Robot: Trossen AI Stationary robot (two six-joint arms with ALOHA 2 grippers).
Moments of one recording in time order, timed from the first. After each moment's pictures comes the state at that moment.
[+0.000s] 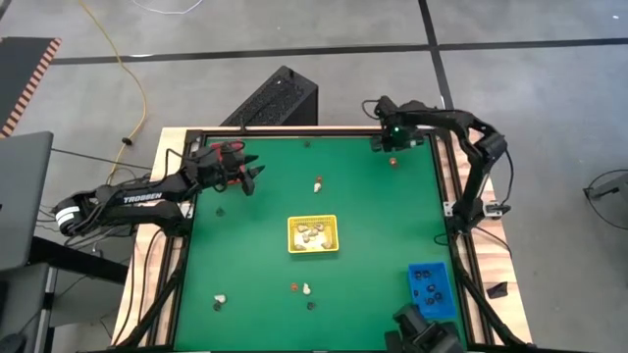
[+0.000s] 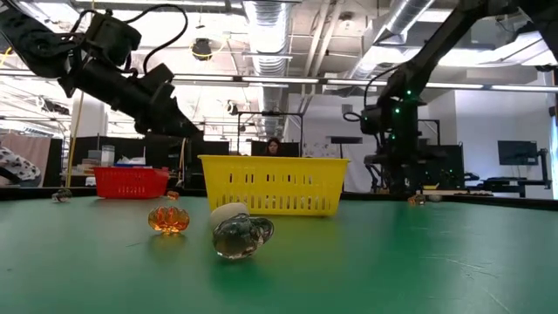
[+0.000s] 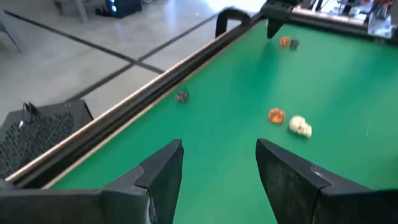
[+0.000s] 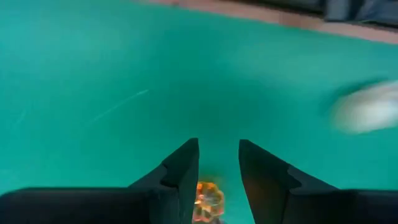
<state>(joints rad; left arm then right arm) 0.62 0.97 0.27 0.43 0.03 -0.02 -0.93 1.82 1.20 -0.82 0.08 0.49</state>
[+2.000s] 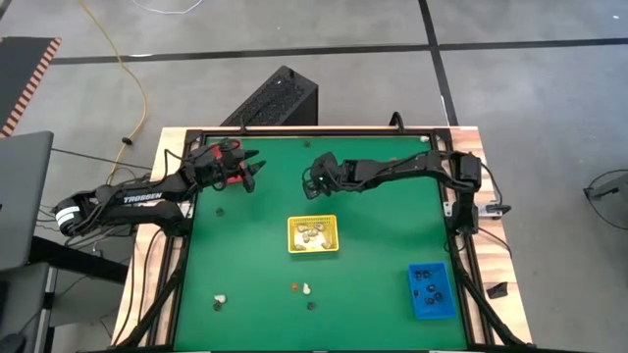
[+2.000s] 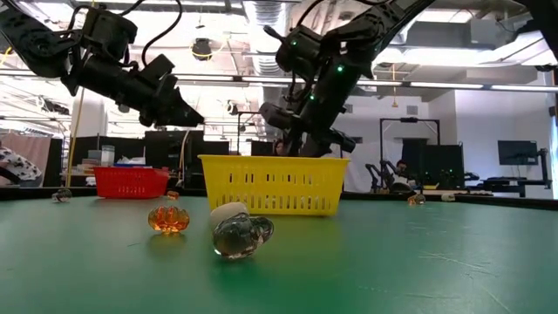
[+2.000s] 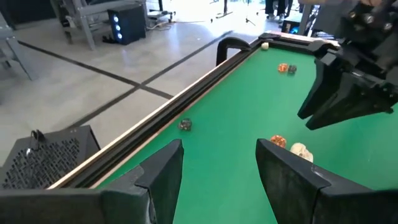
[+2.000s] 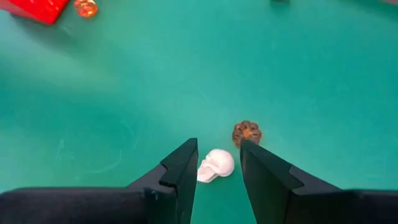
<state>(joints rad) 0.62 0.97 0.27 0.54 0.02 0.00 -0.21 1.87 1.28 -0.29 0.34 0.75</state>
